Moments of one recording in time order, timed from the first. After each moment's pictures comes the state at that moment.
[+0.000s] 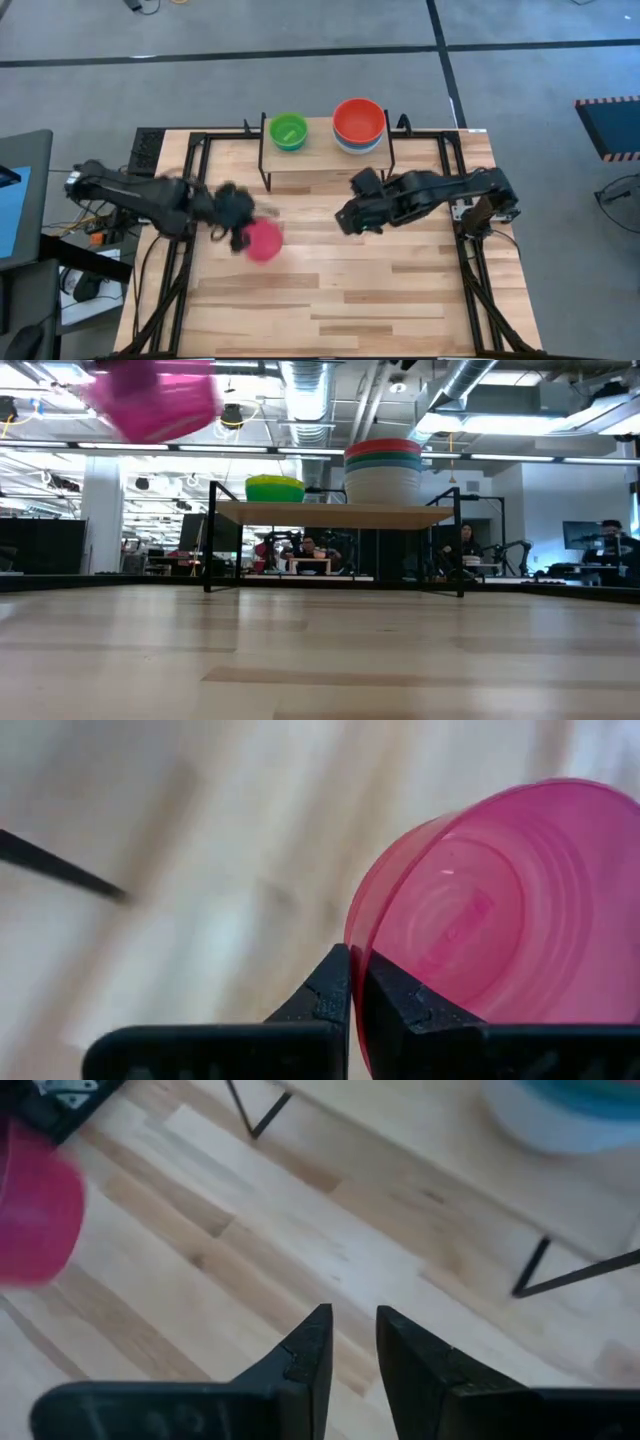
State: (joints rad) left arm -0.25 1.06 1.03 -0.90 -0.24 -0.58; right arm 0.25 1.80 2.07 -1.52 0.54 1.12
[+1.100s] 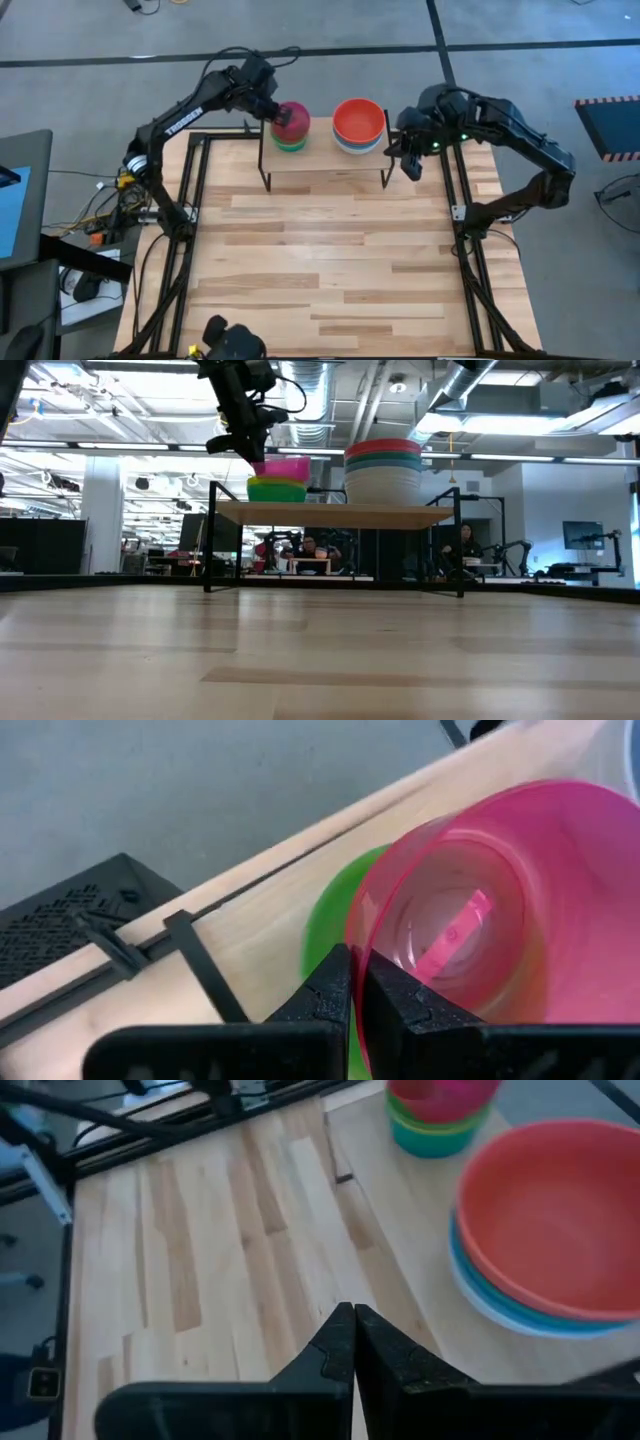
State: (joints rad) left arm 0.76 1.70 1.78 -1.00 -0.02 -0.32; right arm -0.33 1.31 1.77 -1.19 -0.14 0.08
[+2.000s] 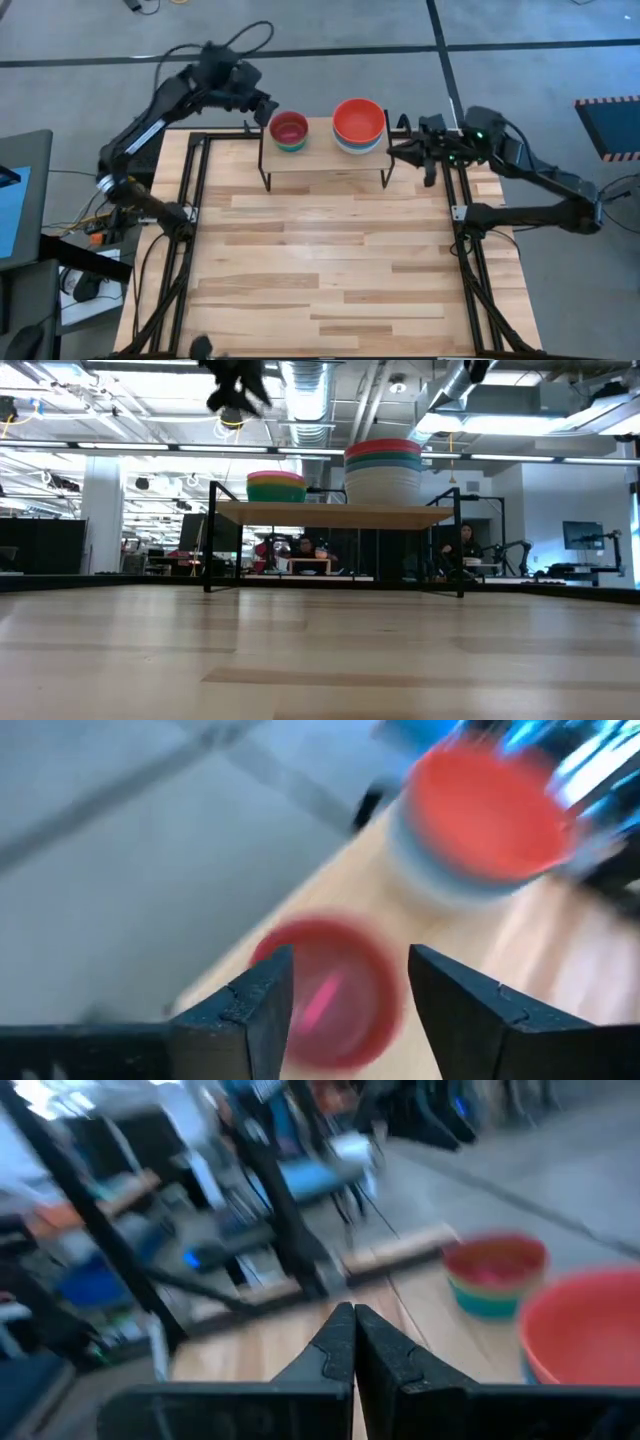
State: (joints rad) left arm 0.76 1.48 1.76 -0.89 0.13 -0.08; right arm -0.42 0.89 1.10 -0.35 -0.34 0.23
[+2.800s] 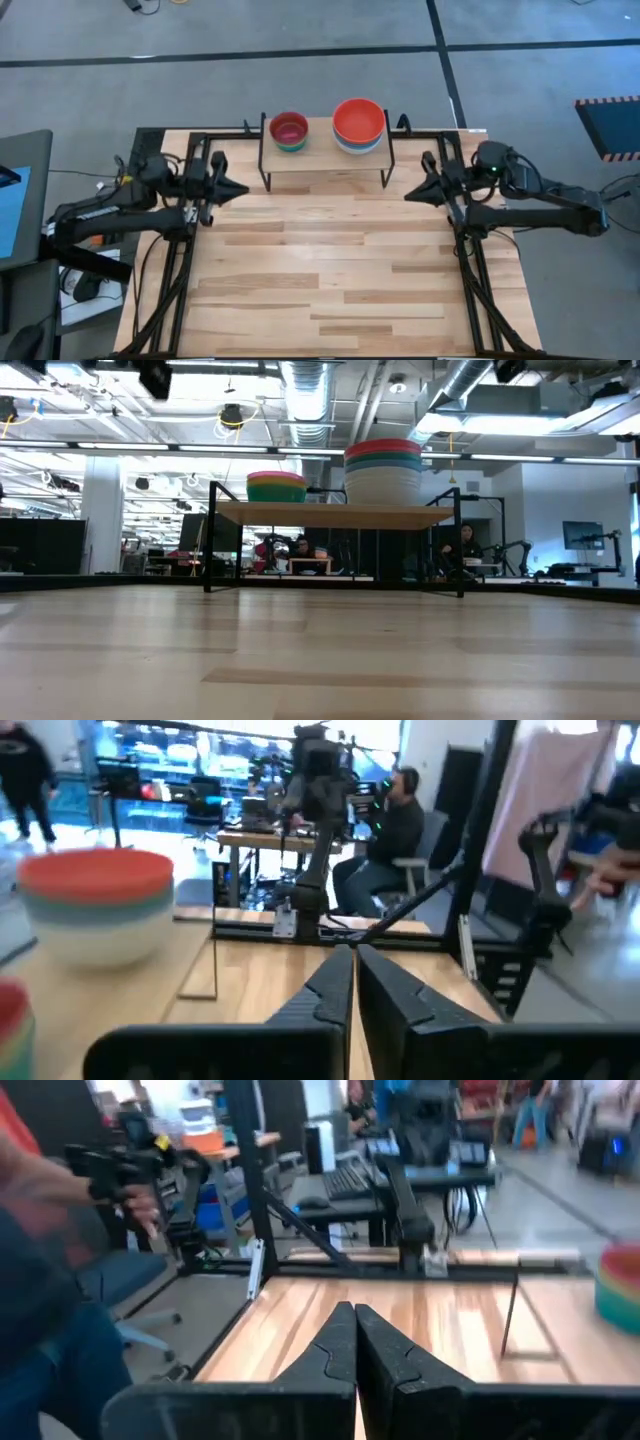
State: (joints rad) left arm 0.30 0.50 0.59 0.01 0.33 -0.12; right arm -0.25 0.60 0.76 -0.23 -0.49 0.07
